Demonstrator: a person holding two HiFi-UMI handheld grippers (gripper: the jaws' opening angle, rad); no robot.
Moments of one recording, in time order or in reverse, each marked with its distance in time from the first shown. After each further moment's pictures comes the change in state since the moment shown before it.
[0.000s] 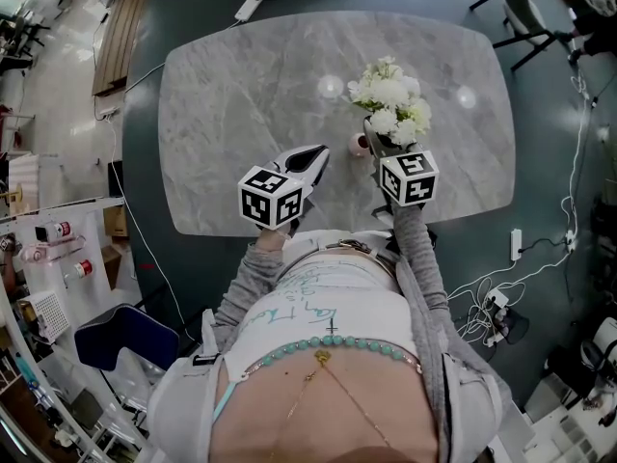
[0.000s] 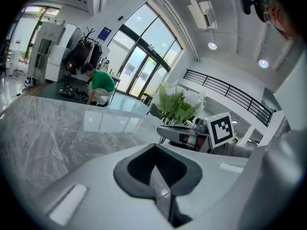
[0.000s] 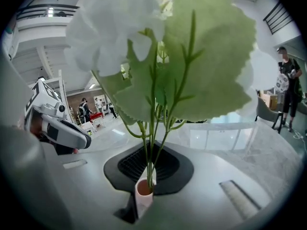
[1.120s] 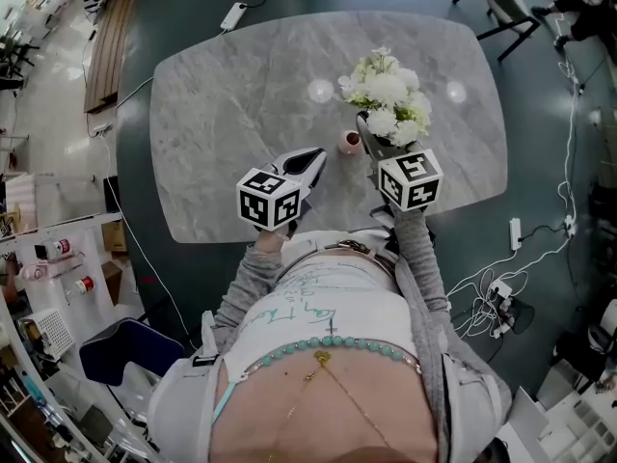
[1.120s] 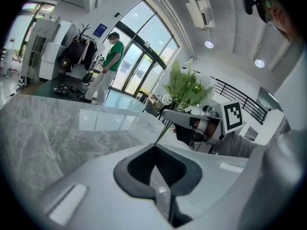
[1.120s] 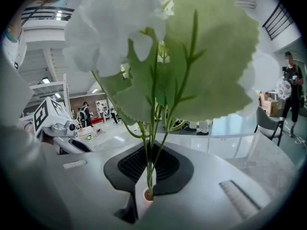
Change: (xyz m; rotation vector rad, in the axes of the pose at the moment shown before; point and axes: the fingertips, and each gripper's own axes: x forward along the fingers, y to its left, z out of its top) left arm 0.010 -0.016 -0.009 0.019 0.028 -0.049; right arm -0.035 0.010 0.038 -0.032 -0.088 -0.001
